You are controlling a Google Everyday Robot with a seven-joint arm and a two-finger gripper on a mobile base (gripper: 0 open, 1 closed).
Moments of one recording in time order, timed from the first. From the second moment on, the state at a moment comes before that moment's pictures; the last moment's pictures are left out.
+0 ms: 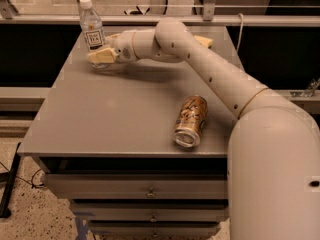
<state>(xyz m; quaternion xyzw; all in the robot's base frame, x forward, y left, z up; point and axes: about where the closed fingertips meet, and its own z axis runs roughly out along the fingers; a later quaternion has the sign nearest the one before) 0.762 0.186 0.871 -0.48 0.62 0.35 0.51</state>
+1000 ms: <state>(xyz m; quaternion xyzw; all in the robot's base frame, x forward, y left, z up) 0.752 0.157 0.919 -0.52 0.61 0.32 0.50</state>
